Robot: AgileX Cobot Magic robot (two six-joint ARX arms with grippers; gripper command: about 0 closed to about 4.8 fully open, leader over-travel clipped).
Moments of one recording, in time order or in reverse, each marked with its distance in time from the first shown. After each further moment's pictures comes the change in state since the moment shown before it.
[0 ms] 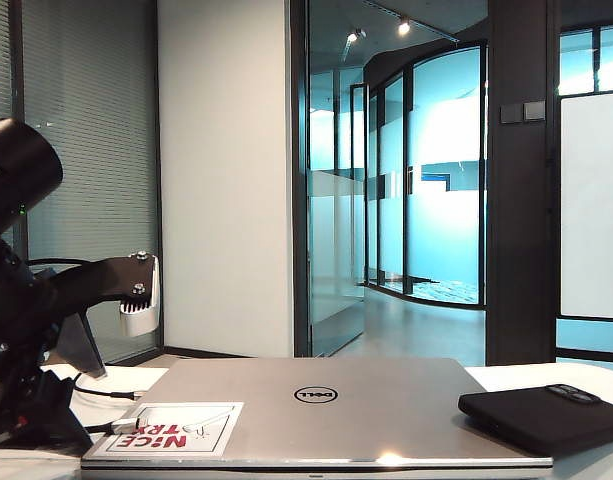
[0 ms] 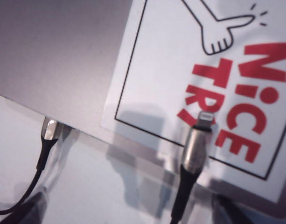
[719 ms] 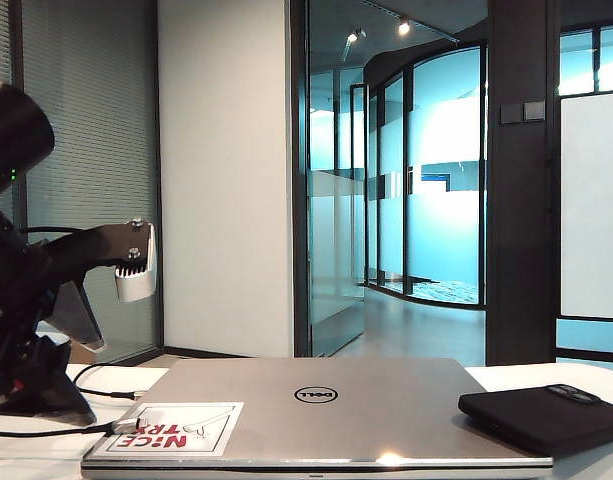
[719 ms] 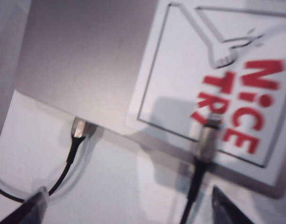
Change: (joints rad) left arm 0.000 -0.106 0.000 -0.070 0.003 0.000; right arm 0.000 0.000 0.000 0.000 0.000 0.000
